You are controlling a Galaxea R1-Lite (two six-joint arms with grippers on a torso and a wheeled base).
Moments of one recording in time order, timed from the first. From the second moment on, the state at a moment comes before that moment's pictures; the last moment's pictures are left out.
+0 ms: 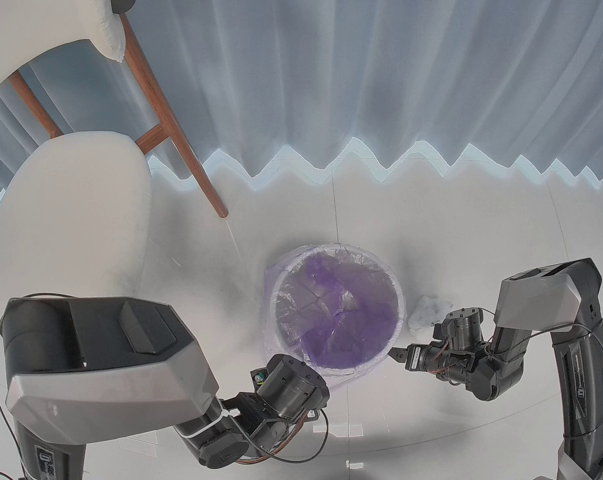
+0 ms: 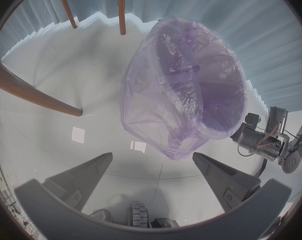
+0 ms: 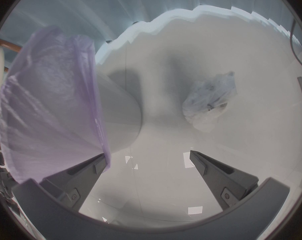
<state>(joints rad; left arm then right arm) -0.85 2.28 -0.75 -0.66 0.38 -0.86 0.16 2.53 -0.73 -1.14 0.11 0.38</state>
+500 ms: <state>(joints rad) -0.82 2.23 -0.74 -0.66 0.38 -0.85 0.15 2.51 -0.92 -0.75 0.04 0.38</state>
